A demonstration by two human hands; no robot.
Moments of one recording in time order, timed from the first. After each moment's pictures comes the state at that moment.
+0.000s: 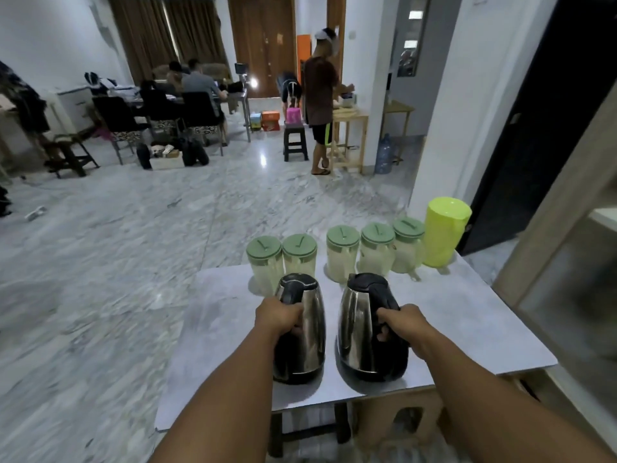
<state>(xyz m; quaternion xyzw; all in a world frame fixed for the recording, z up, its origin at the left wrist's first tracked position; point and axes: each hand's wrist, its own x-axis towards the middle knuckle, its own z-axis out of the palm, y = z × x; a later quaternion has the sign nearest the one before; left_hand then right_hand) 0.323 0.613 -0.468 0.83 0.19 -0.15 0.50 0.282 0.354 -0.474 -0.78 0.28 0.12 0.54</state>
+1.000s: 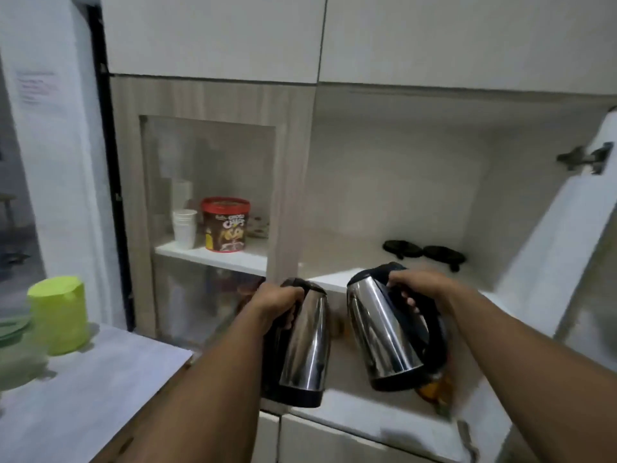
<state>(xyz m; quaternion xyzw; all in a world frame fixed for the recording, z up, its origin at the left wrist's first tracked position) -0.066 0.205 -0.279 0.66 -0.39 -0.40 0.49 -0.329 0.130 -0.213 -0.65 0.59 -0.26 0.40</state>
